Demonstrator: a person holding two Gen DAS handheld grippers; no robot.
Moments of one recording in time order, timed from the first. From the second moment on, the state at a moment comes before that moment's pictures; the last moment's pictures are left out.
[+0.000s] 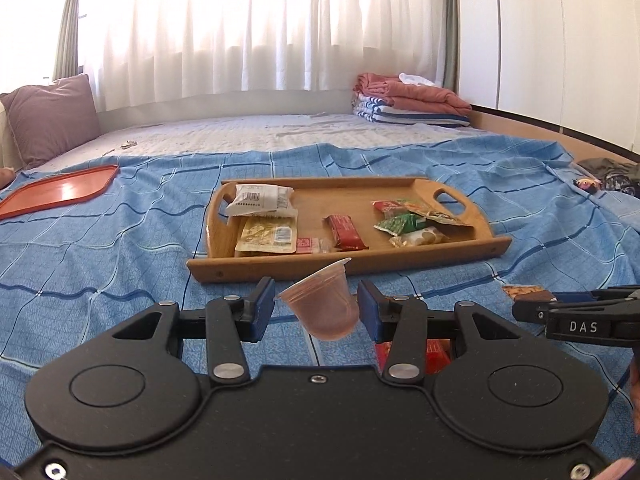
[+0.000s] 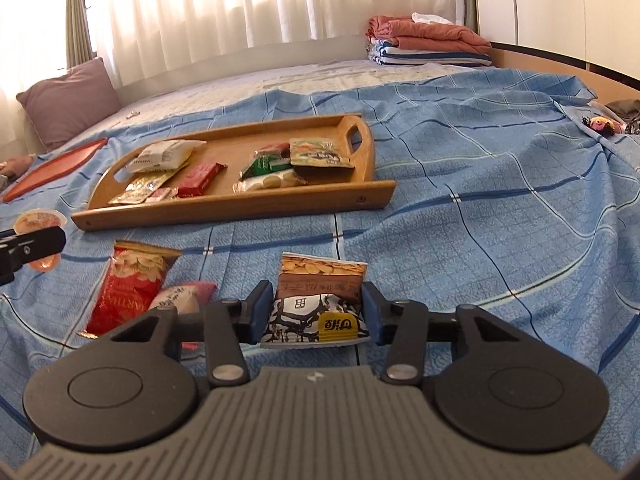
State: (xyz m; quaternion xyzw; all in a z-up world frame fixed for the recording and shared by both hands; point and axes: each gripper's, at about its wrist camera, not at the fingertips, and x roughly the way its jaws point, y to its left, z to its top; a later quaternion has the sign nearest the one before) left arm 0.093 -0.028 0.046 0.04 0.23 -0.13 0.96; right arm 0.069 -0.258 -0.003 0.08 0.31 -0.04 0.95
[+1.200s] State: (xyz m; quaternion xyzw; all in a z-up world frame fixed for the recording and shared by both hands) left arm 0.362 -0.091 0.036 0.03 0.32 -0.18 0.93; right arm 0.324 -0.255 0.058 0.17 0.35 0.04 0.92
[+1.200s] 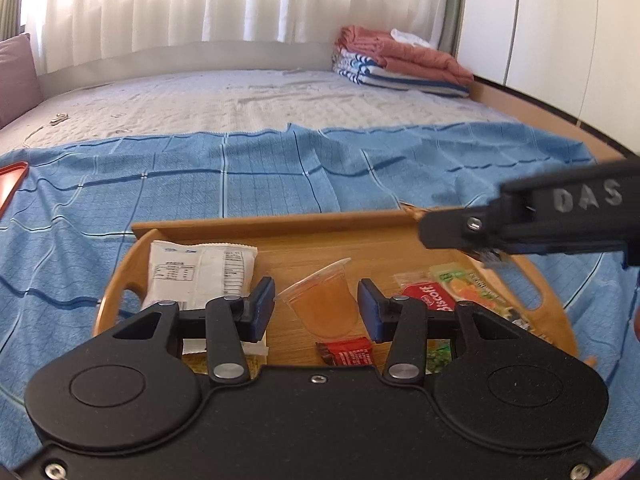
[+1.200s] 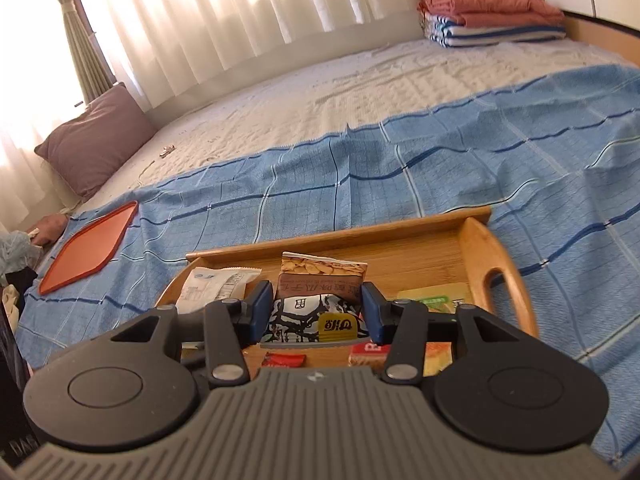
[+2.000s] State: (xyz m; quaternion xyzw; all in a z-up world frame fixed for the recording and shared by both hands) left arm 0.392 -0.090 0.002 0.05 0.33 -0.20 0.92; right arm 0.383 -0.238 -0.007 0.17 0.39 0.03 0.90
